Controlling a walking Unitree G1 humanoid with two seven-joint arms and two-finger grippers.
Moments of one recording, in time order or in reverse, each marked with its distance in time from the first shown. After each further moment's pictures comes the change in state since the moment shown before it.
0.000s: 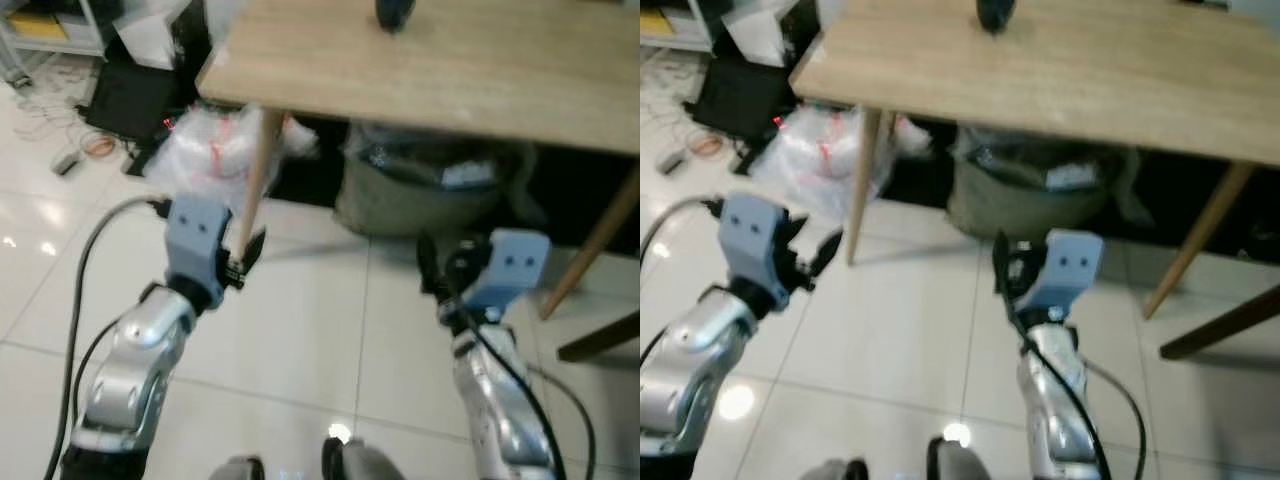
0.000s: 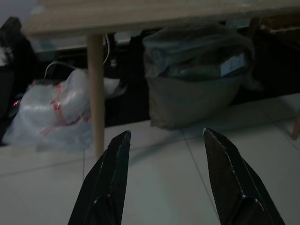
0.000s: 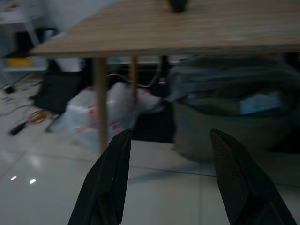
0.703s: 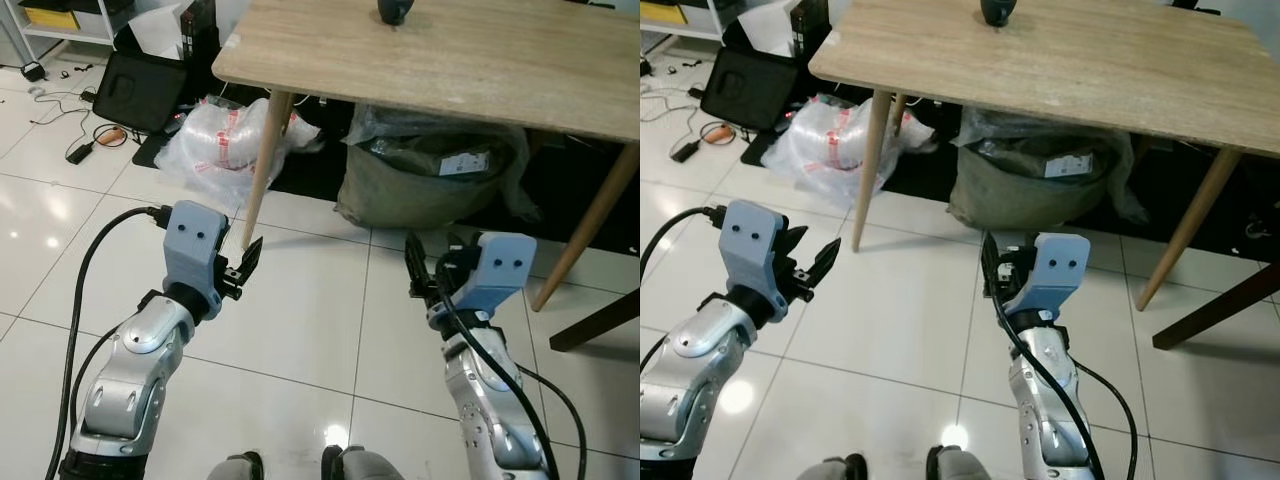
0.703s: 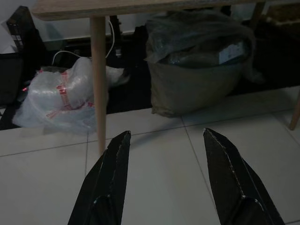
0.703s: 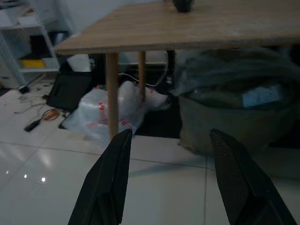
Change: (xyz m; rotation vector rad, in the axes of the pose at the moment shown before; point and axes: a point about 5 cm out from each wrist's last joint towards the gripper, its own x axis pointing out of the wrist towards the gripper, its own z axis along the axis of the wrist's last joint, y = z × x) left arm -0.003 0.001 -0.007 -0.018 0.034 0.008; right arm 0.001 0.001 0.000 0.016 0.012 -0.003
